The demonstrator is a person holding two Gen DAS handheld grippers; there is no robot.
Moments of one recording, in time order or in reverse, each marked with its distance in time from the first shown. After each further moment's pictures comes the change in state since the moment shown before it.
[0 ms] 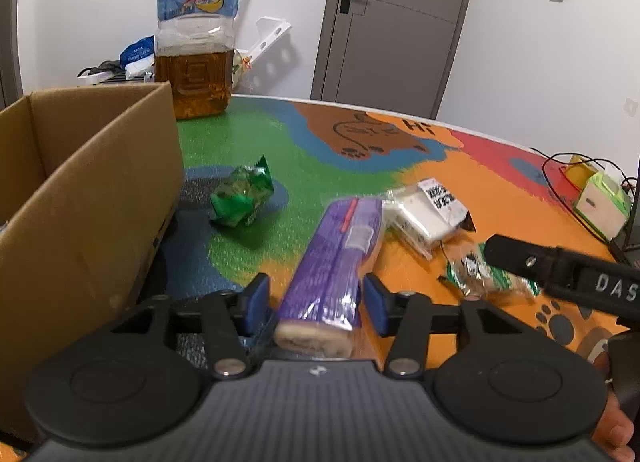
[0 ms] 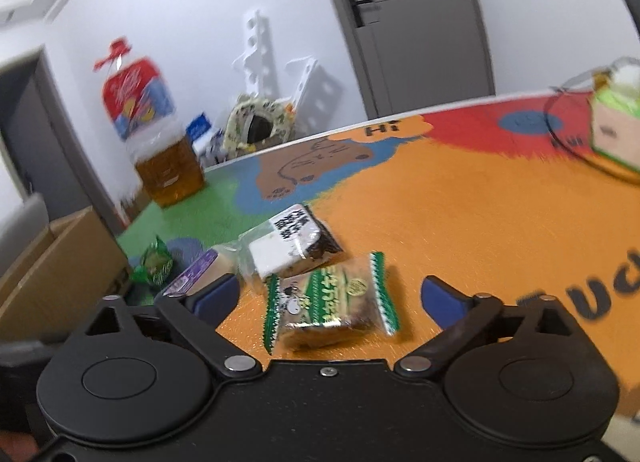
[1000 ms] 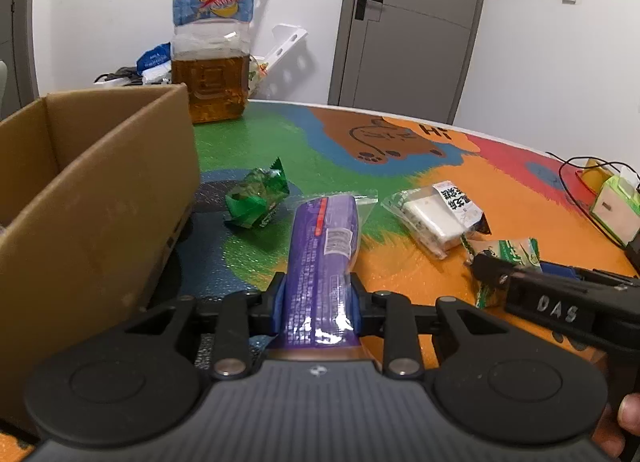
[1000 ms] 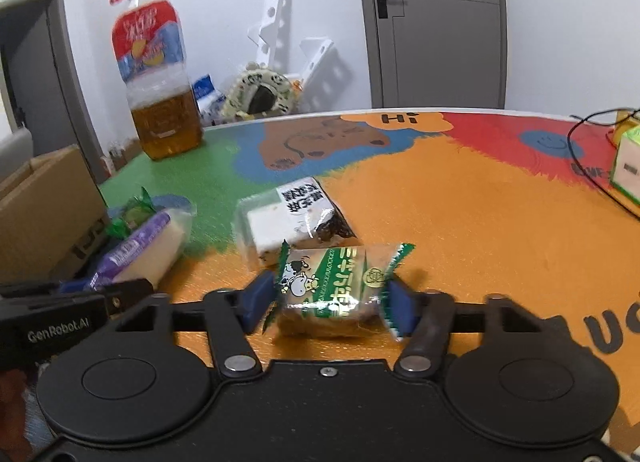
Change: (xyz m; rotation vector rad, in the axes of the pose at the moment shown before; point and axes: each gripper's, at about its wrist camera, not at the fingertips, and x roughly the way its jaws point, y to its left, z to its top) left arm -0.003 -0.001 -0.005 -0.007 -0.028 0.064; right arm 0.015 0.014 -0.008 -0.107 0.016 -0.036
